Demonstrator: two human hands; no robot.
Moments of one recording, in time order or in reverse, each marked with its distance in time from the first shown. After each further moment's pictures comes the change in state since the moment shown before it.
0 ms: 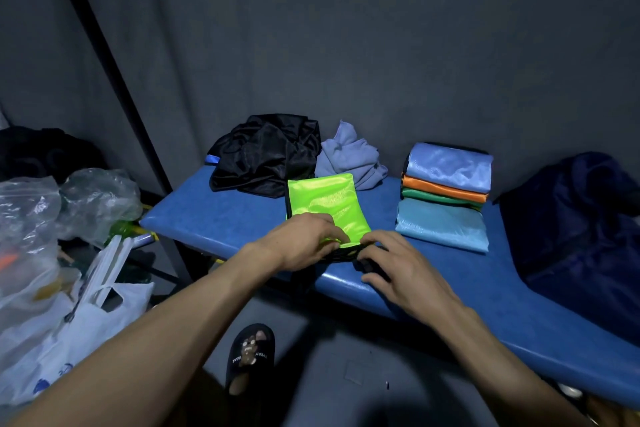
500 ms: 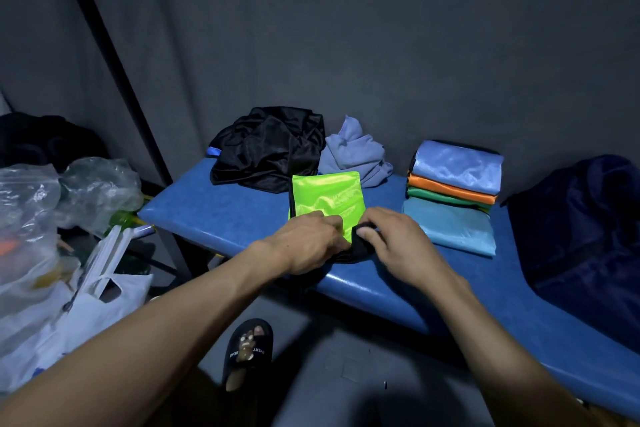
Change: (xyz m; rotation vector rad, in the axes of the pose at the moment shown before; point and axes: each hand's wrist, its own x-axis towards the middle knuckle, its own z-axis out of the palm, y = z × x) left_hand 0.008 -0.002 0.012 0.240 -0.085 0.033; right_hand 0.050 0.001 -0.013 0.087 0.002 0.187
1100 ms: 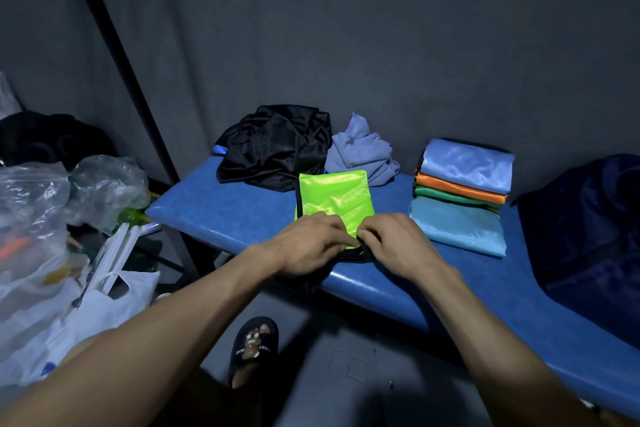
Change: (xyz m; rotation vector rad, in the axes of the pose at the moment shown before) left_hand -0.011 -0.010 0.009 -0.270 0.045 0.011; right_hand 0.016 0.003 0.015 -0.210 -0.141 0.065
